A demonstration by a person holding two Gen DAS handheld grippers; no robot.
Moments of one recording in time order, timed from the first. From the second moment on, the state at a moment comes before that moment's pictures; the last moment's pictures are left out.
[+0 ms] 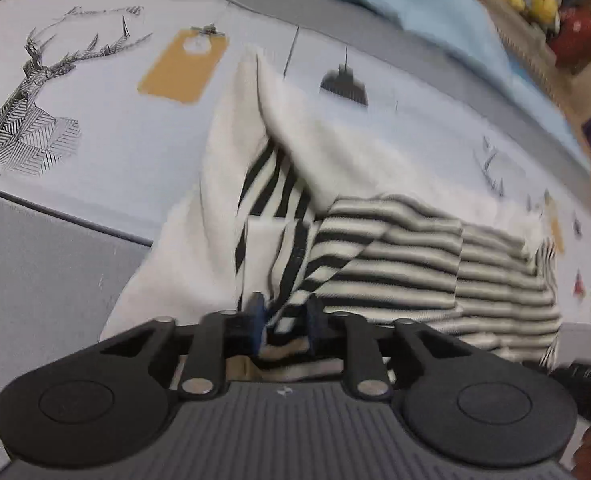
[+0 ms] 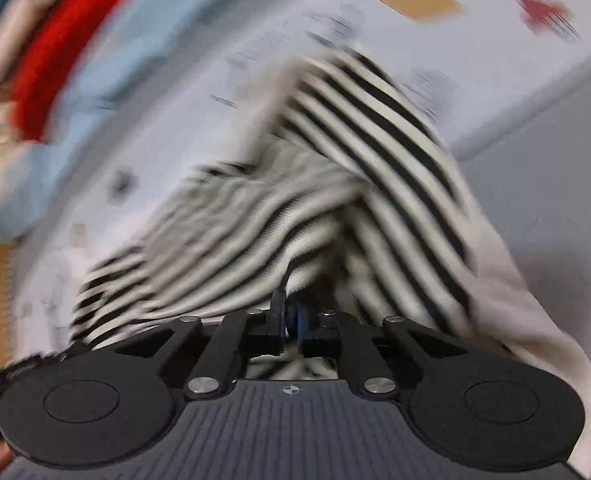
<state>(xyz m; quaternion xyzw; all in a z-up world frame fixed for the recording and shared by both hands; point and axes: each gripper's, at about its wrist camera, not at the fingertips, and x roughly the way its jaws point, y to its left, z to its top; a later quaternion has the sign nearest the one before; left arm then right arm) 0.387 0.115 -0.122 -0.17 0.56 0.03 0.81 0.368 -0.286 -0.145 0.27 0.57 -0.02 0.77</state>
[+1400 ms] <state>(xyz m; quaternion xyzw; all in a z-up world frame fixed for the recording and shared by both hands) 0.076 0.109 -0.007 -0.04 0.39 -0.07 0.92 0.101 -0.387 -0.035 0.18 0.40 0.02 0.90</state>
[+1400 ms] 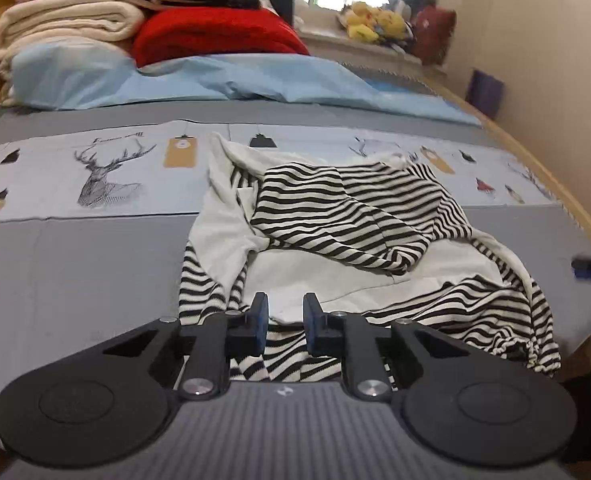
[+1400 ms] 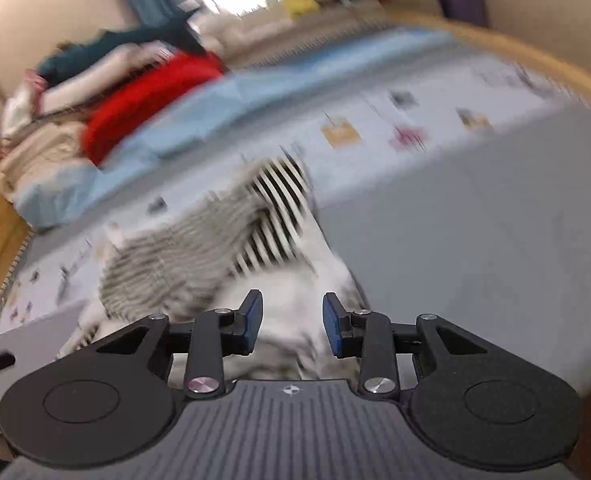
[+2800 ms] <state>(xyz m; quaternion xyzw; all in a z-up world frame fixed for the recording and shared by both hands) 0.103 0.160 -0.109 -0.25 0.58 0.04 0.77 0.104 -0.380 -0.122 0.18 0.54 -0.02 0.82</state>
